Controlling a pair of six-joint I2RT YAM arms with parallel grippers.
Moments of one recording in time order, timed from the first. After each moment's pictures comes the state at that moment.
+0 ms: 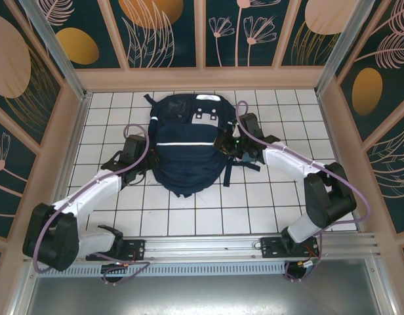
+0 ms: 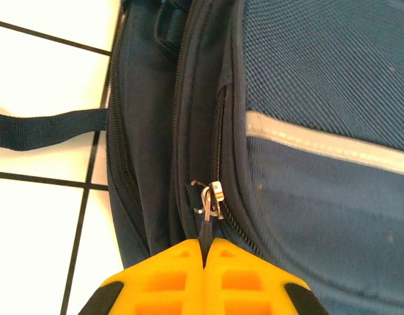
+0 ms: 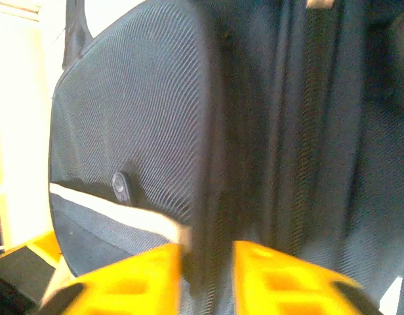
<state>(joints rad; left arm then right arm) -0.38 1.27 0.71 -0.27 -0.04 -0.63 0.49 1.56 1.01 -0.23 -0.36 0.86</state>
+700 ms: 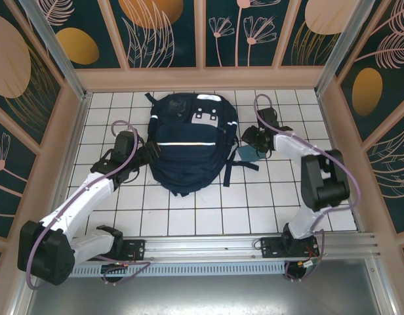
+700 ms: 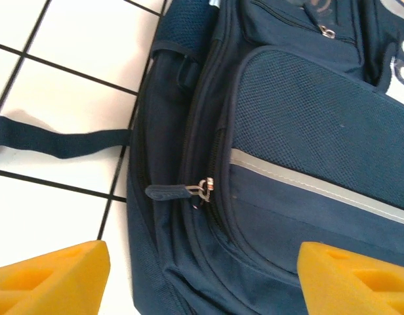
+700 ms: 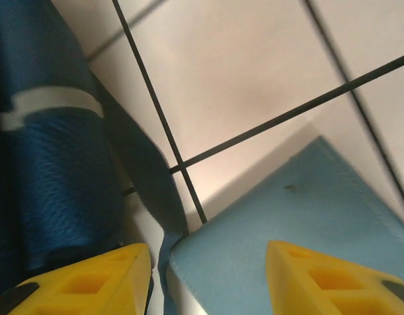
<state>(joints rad) -0.36 1.13 0.76 -0.39 -0.06 -0.69 0.26 1.75 1.10 -0.36 -0.09 0.73</state>
